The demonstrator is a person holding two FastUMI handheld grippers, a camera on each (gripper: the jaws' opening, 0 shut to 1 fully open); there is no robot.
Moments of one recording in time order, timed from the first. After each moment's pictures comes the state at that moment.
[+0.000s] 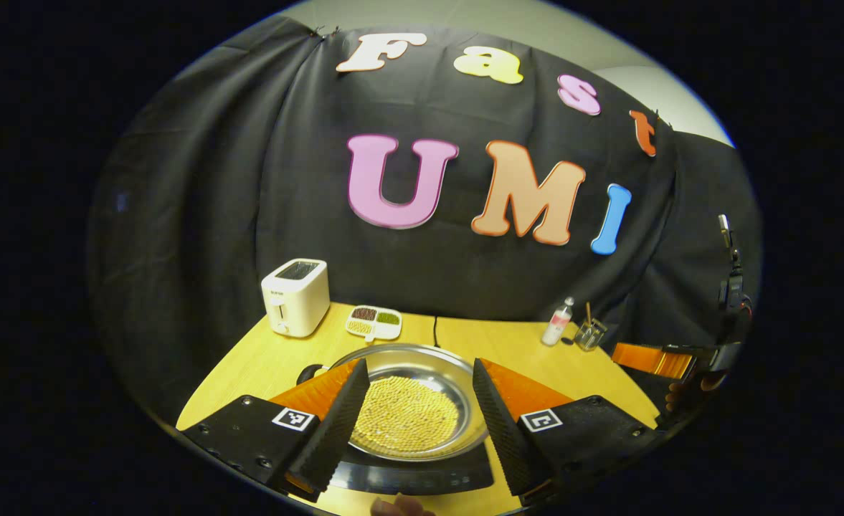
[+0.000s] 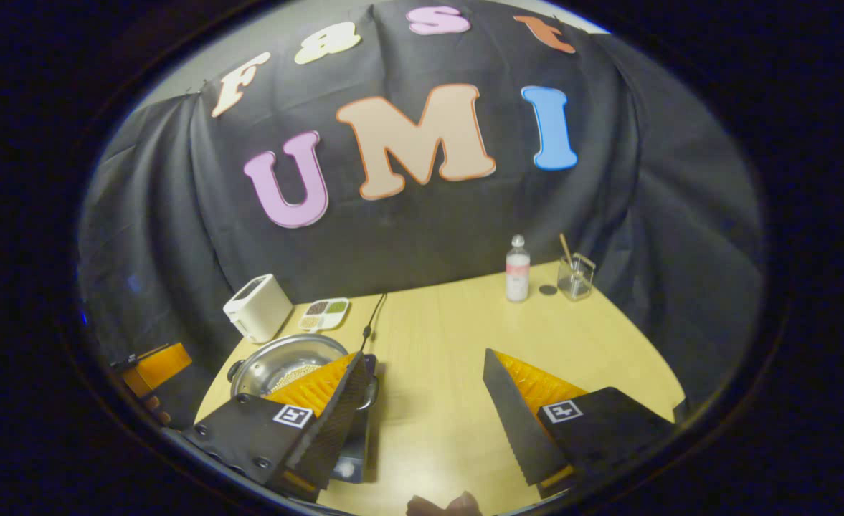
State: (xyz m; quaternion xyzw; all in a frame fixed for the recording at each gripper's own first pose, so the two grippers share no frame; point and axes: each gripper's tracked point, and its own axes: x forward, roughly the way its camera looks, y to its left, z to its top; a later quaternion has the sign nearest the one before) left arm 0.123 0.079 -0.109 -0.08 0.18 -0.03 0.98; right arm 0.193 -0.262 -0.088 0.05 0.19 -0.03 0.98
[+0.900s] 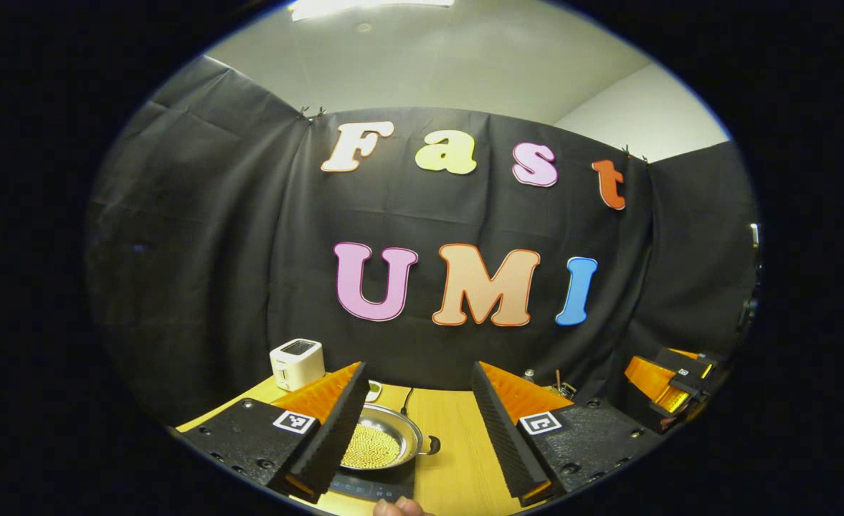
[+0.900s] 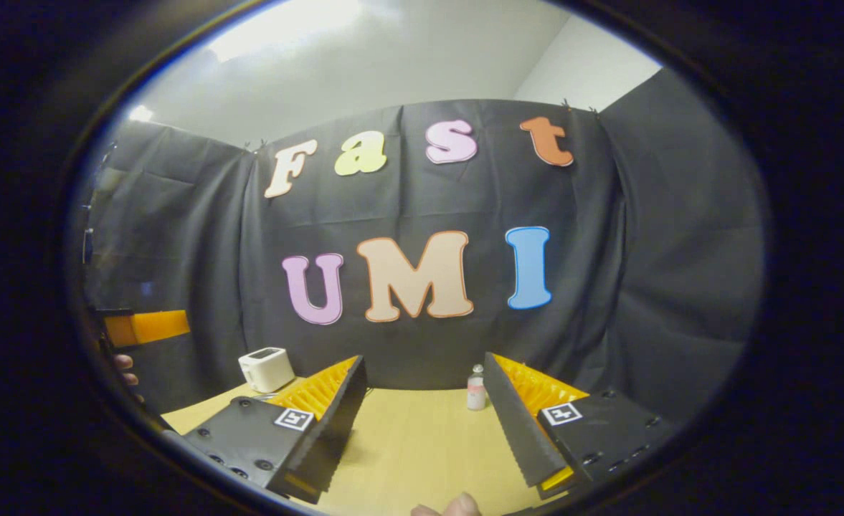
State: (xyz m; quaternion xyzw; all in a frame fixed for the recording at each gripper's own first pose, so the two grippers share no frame) left arm 0.040 -0.026 0.030 -0.04 0.03 0.00 1.00; right arm 0.098 -0.341 0.074 -0.02 -0.03 0.01 1.00
